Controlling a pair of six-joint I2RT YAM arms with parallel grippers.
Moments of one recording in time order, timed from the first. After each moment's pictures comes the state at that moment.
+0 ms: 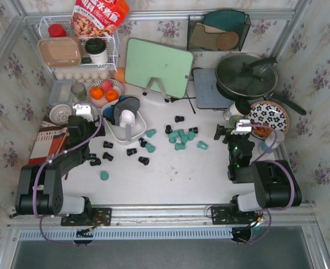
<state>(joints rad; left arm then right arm) -0.03 1.42 0.53 0.49 -0.04 0.05 0.04 1.46 0.16 1.30 0.05 0.04</state>
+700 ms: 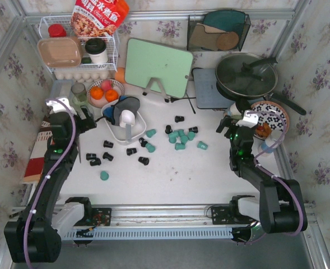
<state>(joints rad) -0.03 0.95 0.75 -0.10 -0.14 -0.21 0.07 1.20 0.36 0.69 0.21 0.24</state>
